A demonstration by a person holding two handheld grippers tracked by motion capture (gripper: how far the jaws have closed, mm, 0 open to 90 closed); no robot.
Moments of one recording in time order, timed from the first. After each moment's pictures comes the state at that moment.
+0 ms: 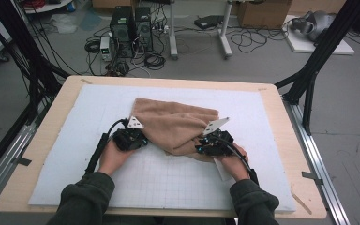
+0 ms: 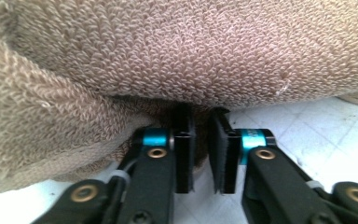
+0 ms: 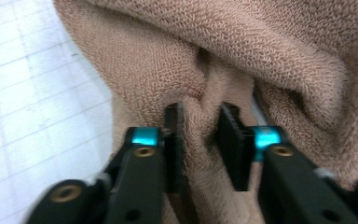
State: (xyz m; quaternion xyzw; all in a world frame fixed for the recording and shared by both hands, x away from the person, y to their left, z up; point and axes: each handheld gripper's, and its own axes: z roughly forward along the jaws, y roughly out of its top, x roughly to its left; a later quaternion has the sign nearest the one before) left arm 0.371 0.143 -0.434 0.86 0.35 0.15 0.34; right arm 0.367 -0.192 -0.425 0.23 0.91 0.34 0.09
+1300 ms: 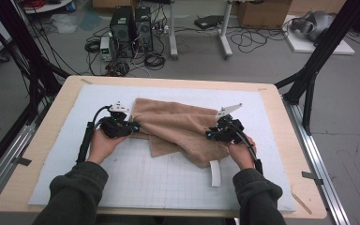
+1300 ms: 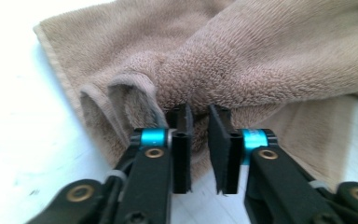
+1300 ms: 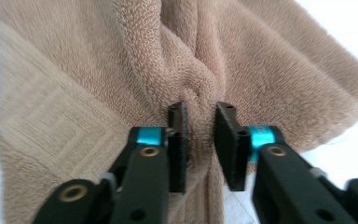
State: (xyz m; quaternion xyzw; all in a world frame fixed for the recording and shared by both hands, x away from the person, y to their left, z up) left arm 0.385 0.184 -0.393 0.82 0.38 0.13 0.40; right arm 0.394 -0.221 -0.400 0.31 0.88 0.35 0.11
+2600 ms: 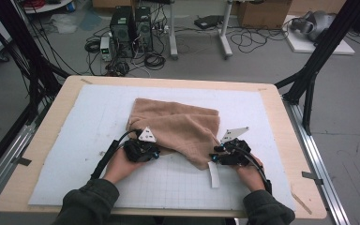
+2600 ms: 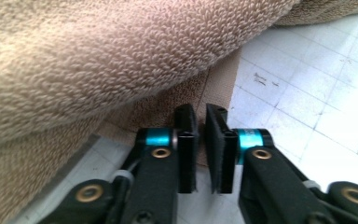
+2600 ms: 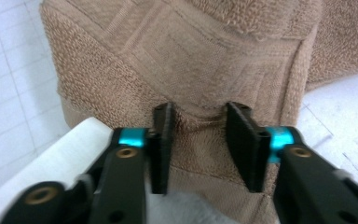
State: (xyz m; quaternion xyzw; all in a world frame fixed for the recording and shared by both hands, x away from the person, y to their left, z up) left arm 0.339 0.106 -0.434 0.89 0.26 0.11 0.35; right arm 0.341 -0.241 -0.437 0.27 0.89 0.34 0.09
